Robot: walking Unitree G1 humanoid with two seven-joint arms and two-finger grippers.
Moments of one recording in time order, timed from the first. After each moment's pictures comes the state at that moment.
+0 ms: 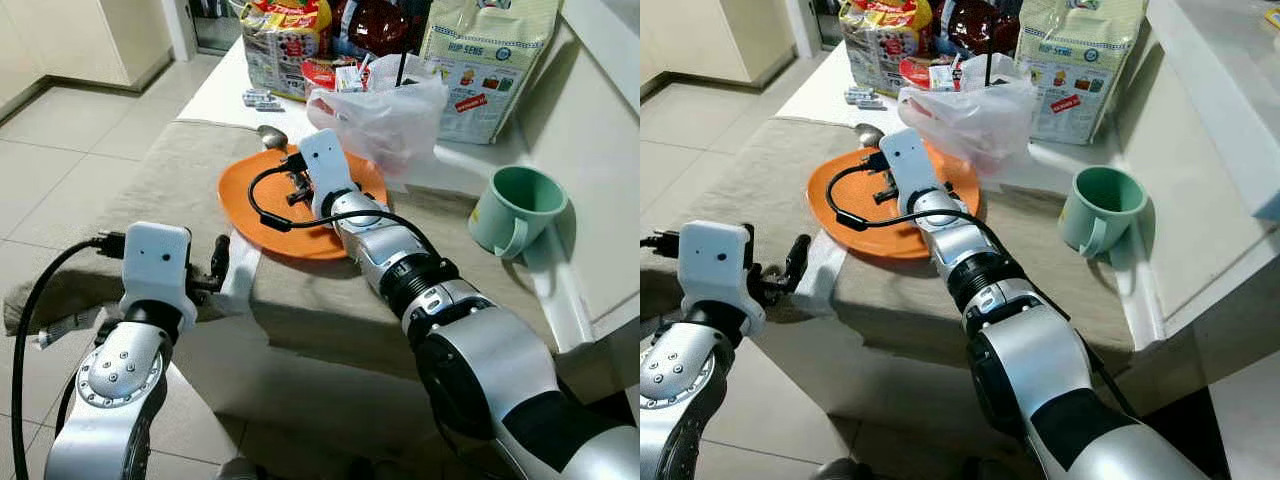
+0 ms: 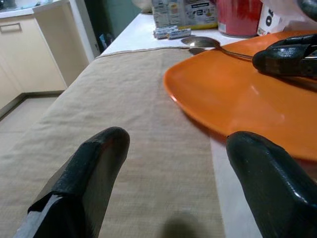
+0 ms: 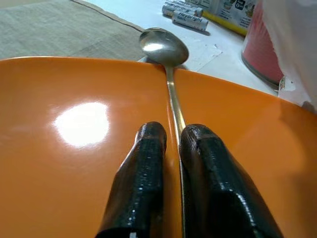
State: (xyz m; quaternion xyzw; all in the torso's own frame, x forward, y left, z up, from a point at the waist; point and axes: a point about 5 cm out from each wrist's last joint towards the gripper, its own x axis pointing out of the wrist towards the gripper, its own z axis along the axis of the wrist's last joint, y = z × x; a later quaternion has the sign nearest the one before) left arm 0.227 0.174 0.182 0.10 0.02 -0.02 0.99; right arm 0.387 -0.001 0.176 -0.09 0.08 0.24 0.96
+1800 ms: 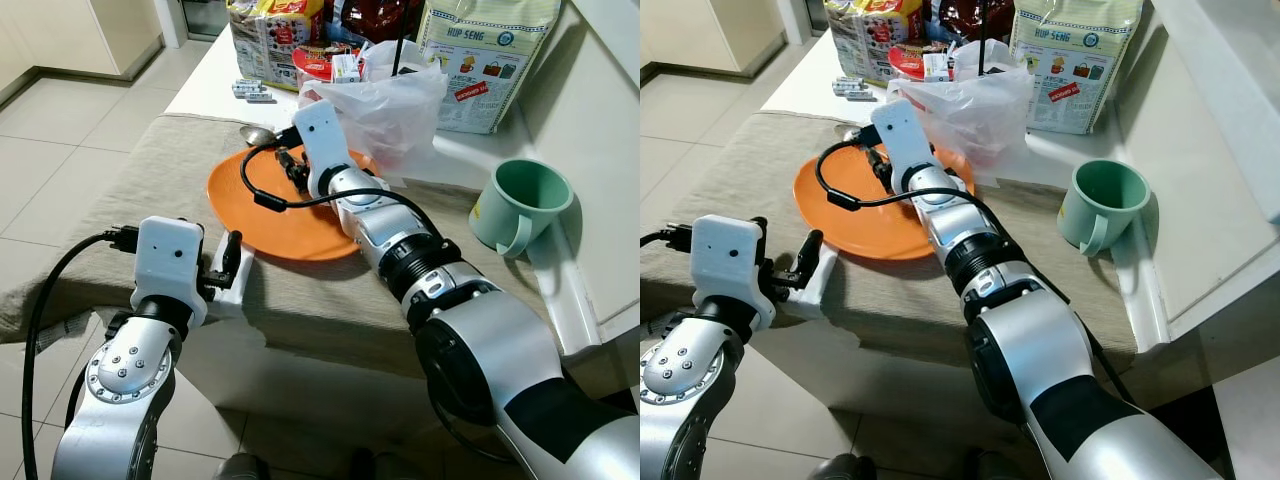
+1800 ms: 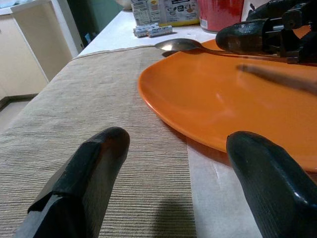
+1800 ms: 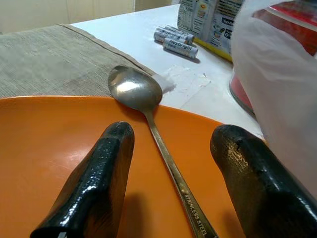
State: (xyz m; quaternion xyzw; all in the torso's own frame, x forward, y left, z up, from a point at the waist) left arm 0.229 0.166 0.184 0.10 0.01 -0.04 0.99; right arm 0.394 0.005 0.210 -0.11 0.03 0.25 0.96
